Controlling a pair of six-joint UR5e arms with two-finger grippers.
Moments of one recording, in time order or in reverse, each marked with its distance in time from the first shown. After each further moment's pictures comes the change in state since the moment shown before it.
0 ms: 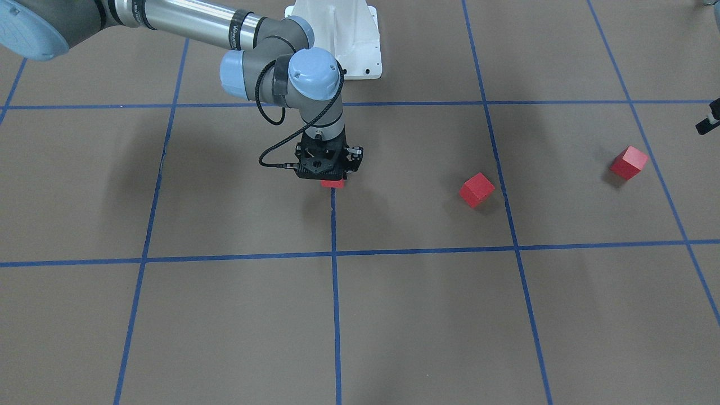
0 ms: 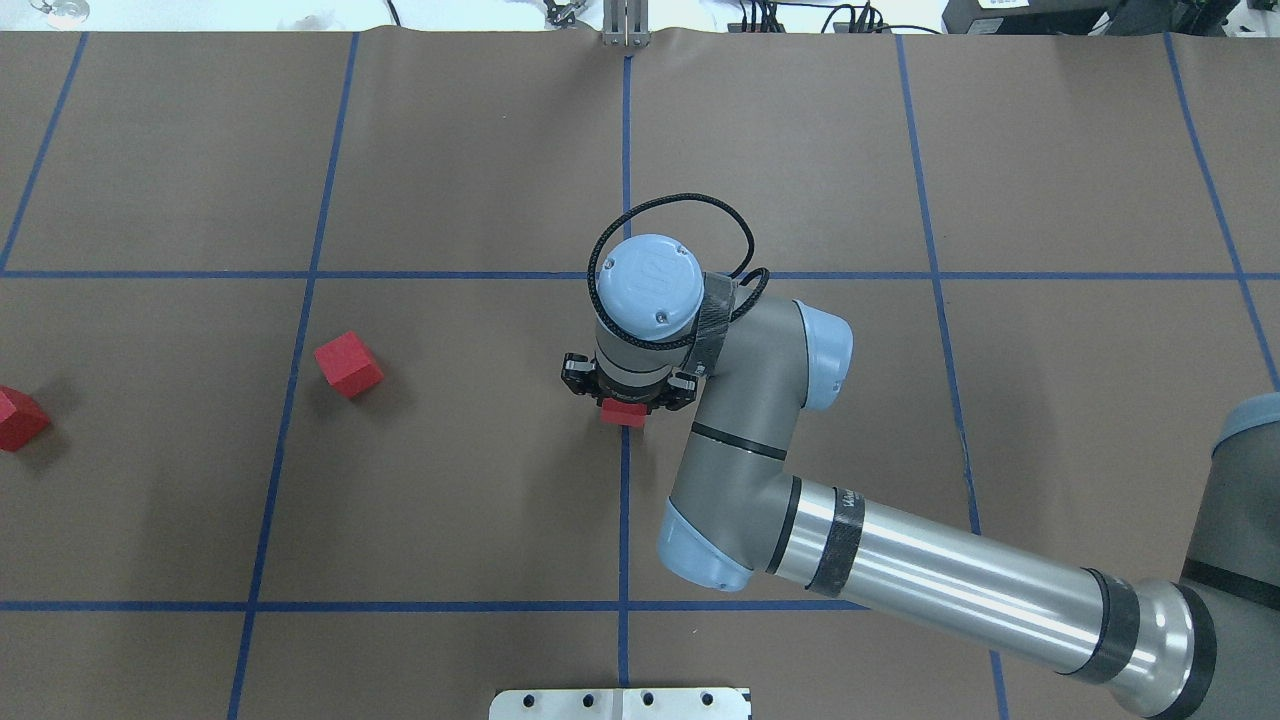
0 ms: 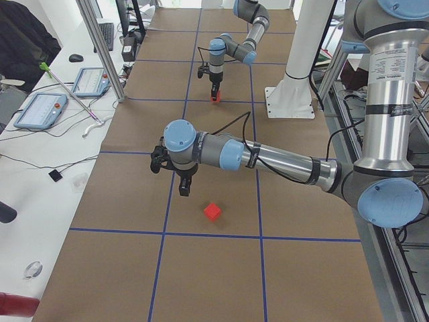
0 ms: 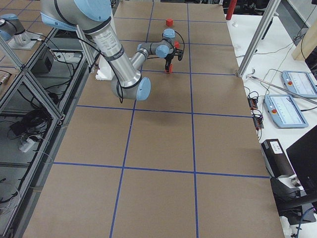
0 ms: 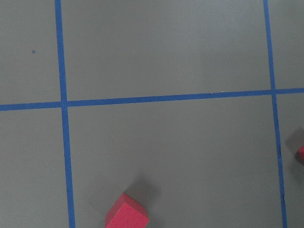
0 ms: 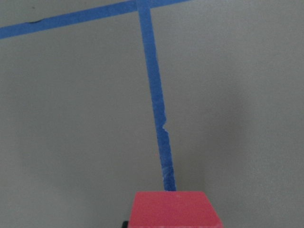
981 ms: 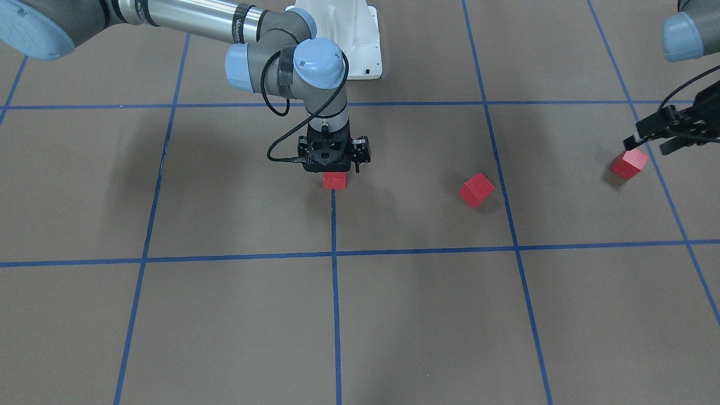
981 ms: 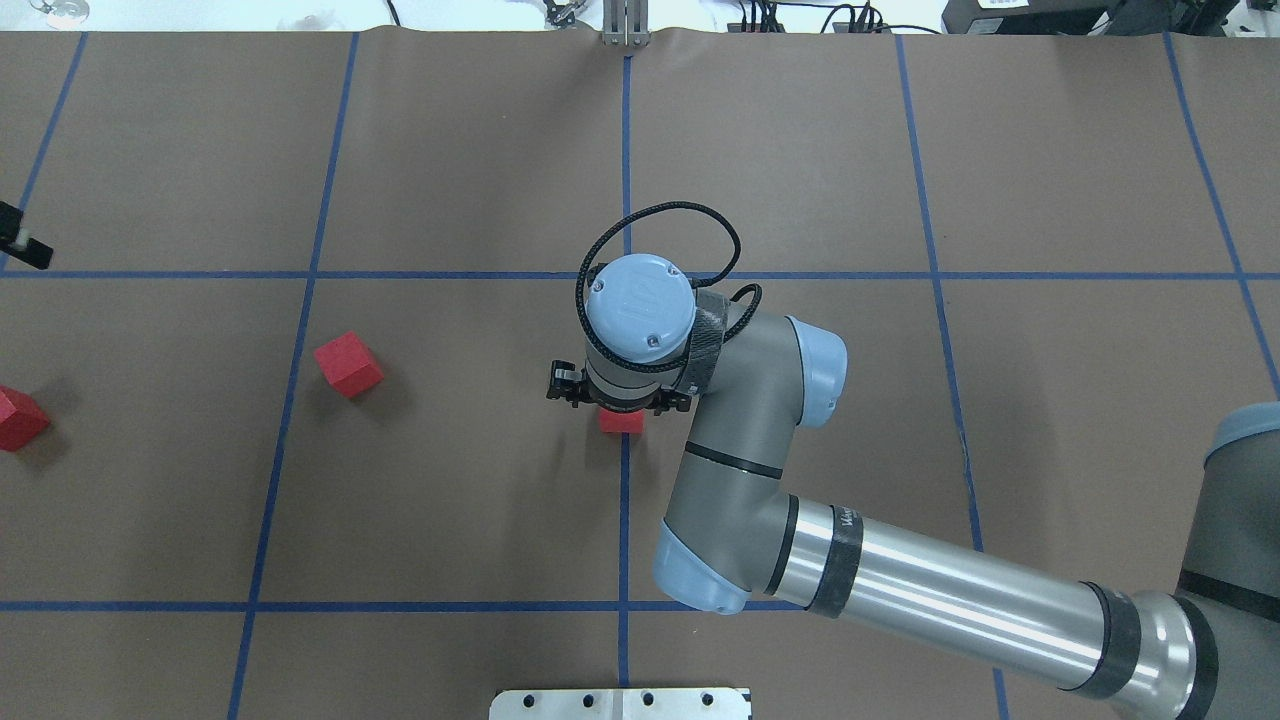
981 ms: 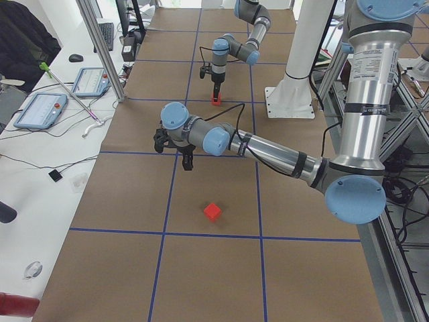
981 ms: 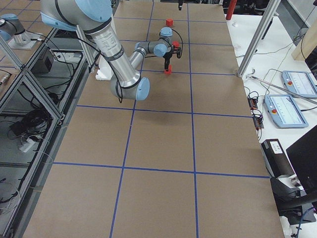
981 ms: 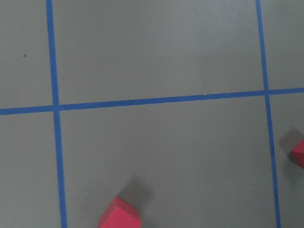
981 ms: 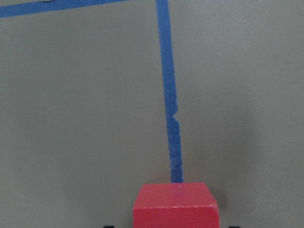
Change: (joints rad) left arm 0.263 -0.119 -0.001 -0.135 -0.015 -0.524; right arm -0.010 -0.010 0.052 0.000 -0.048 -0.055
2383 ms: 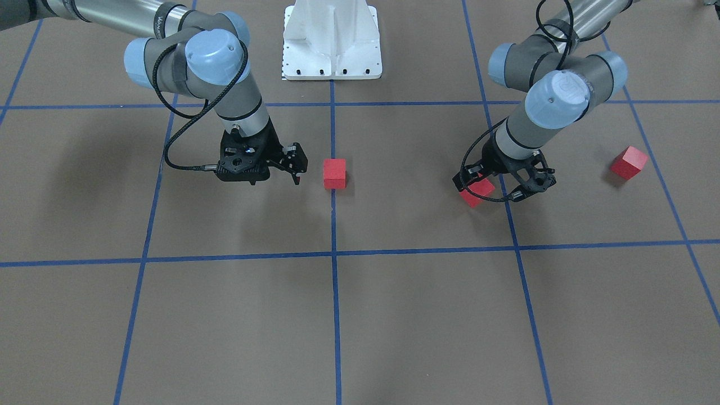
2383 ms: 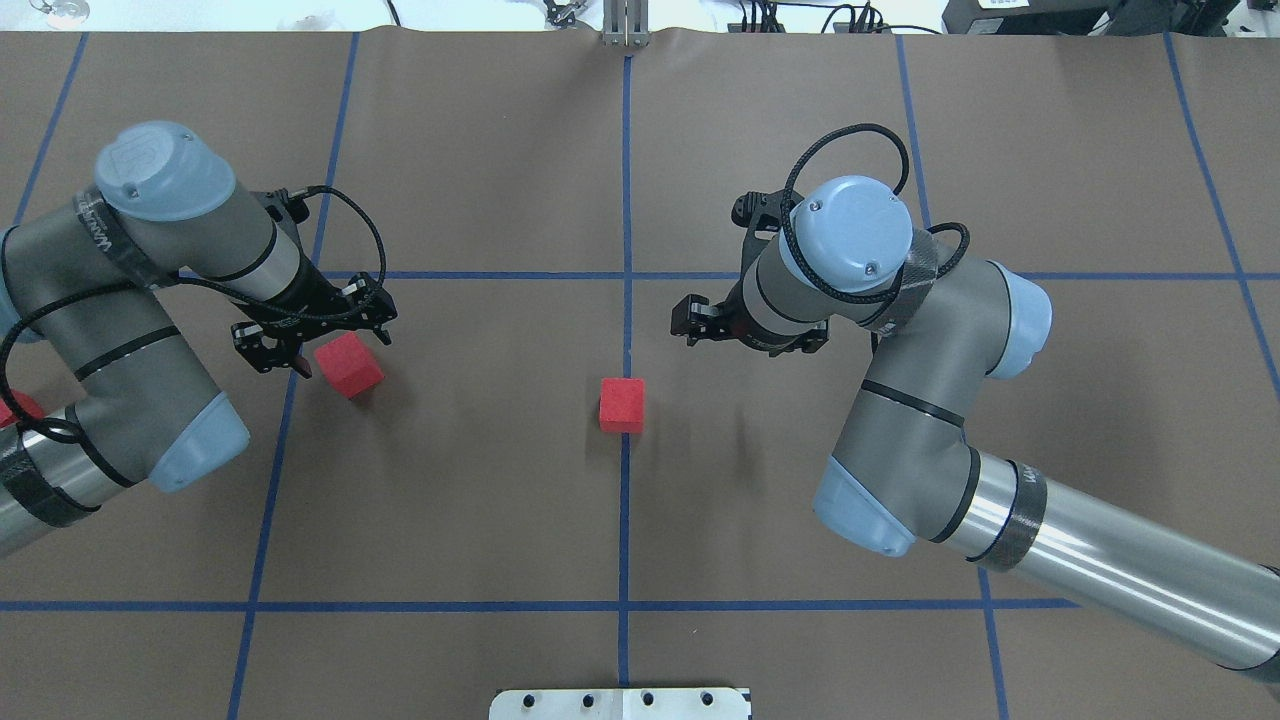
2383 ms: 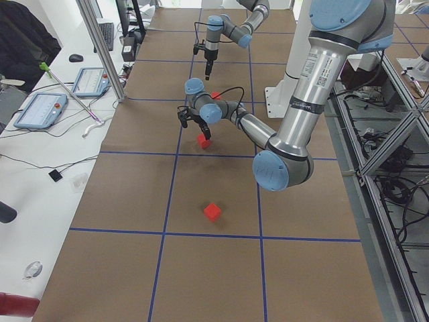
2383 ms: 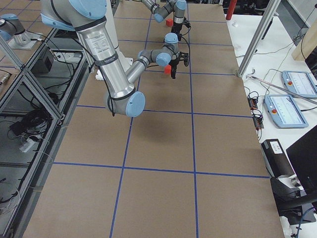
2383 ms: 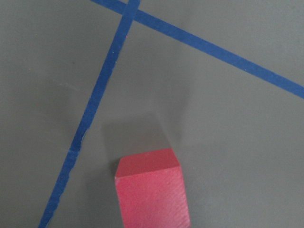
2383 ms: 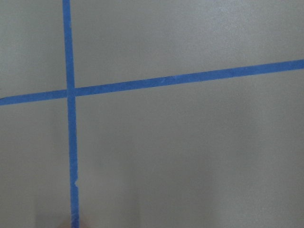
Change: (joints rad) left arm 0.458 -0.285 0.160 -0.079 0.353 -0.759; right arm 0.137 -0.231 0.206 0.050 0.057 -0.065
